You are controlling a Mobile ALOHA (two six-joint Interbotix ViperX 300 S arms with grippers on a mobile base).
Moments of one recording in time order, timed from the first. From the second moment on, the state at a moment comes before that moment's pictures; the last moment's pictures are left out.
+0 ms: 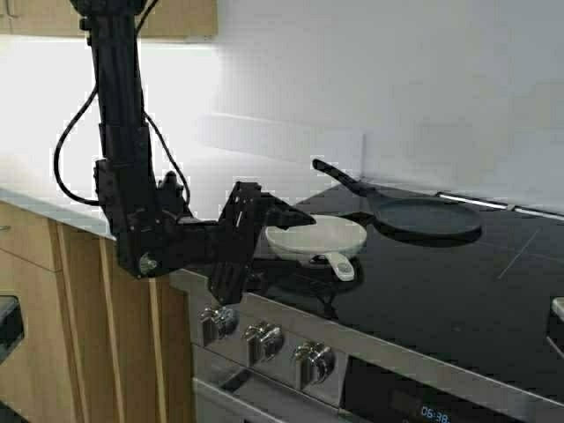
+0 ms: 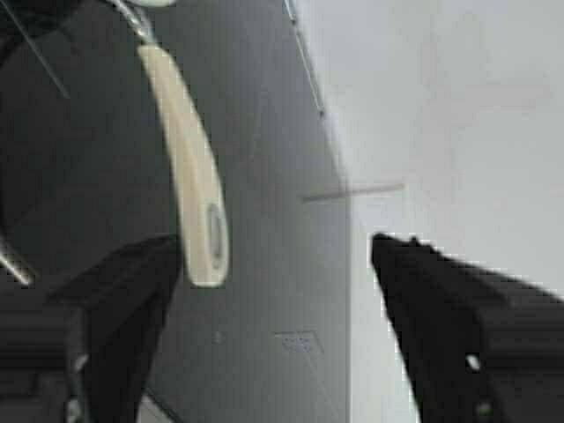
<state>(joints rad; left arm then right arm) -0.55 0.87 0.66 0.31 -1.37 -1.31 0.02 -0.94 1.21 0.00 -0.28 0.03</state>
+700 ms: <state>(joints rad) -0.55 0.93 0.42 0.32 -1.11 -1.48 0.02 -0.94 1.21 0.00 -0.28 0.03</state>
